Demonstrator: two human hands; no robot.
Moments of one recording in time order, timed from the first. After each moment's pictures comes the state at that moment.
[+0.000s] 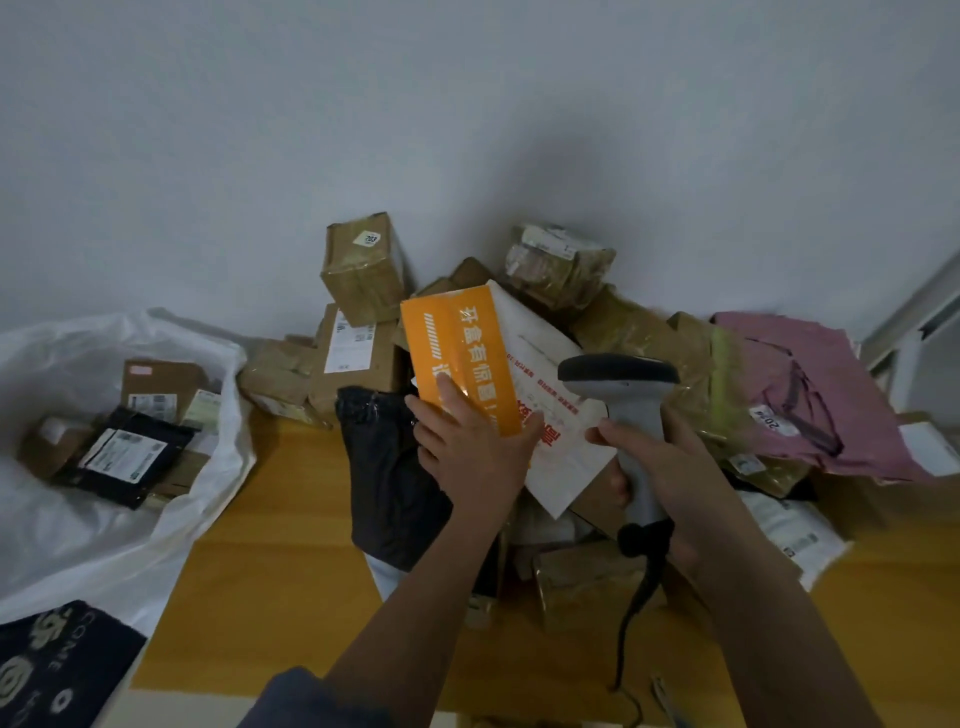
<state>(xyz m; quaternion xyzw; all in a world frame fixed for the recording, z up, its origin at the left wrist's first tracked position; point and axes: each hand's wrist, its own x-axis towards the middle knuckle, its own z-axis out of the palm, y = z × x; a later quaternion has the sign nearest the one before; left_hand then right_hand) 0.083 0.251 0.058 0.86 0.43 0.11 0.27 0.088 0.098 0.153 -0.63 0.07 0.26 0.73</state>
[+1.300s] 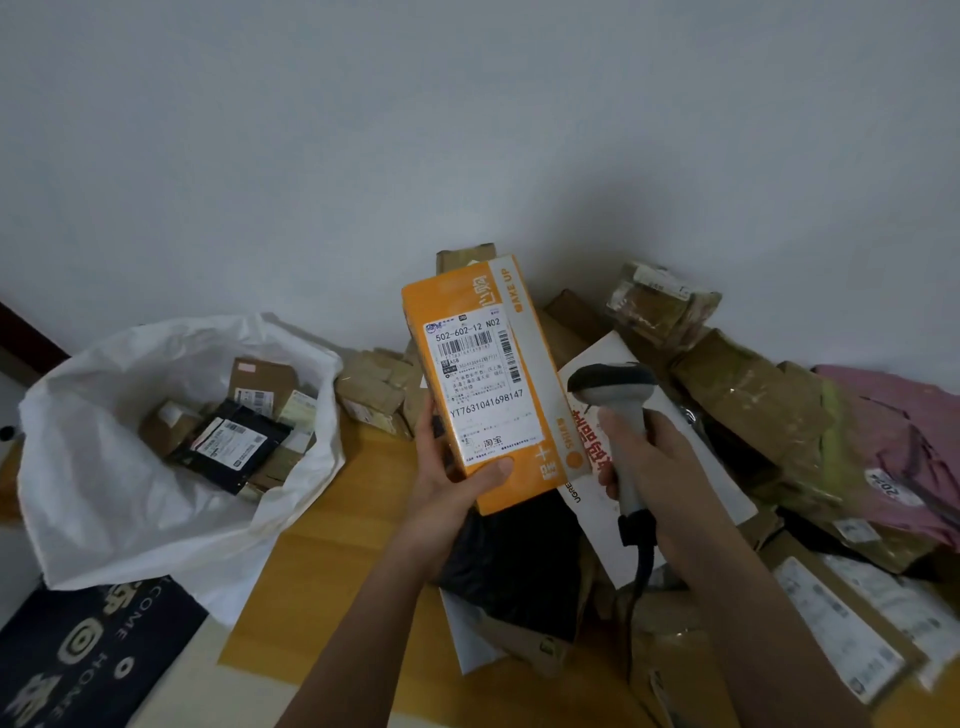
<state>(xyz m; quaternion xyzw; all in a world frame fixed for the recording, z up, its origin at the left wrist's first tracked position) -0.024 0.378 0.094 0.62 0.21 0.14 0.74 0.074 0.198 0.157 -0.73 0.00 0.25 0.64</state>
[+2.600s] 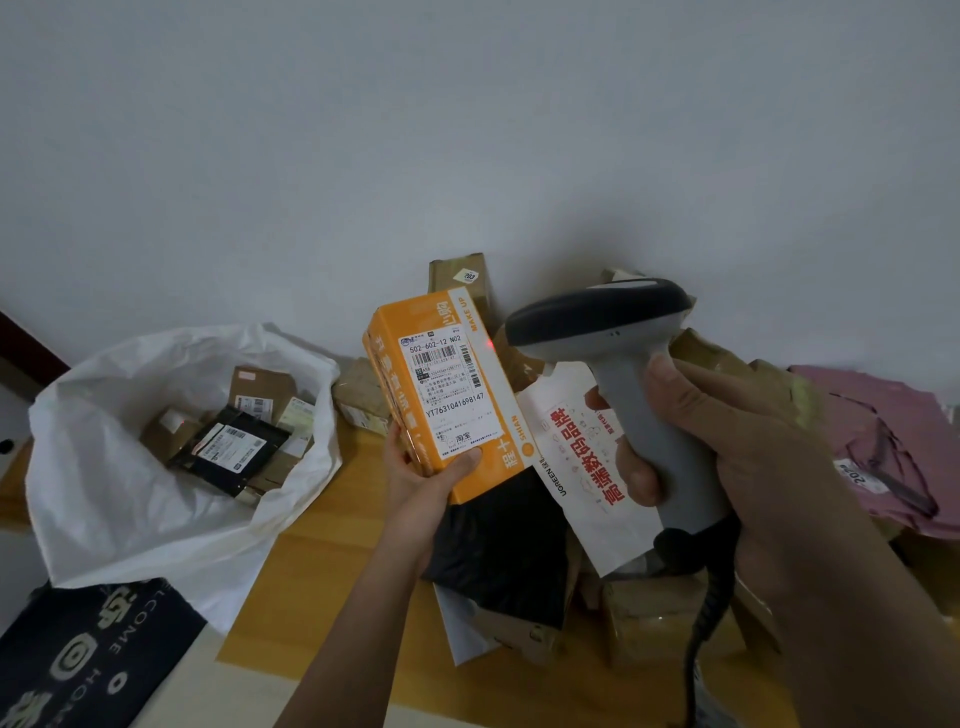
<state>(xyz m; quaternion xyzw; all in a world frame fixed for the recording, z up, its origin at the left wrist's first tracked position) -0.038 0.366 0.101 0.58 0.33 0.21 0.72 0.013 0.142 0.275 -0.60 -0.17 0.29 0.72</state>
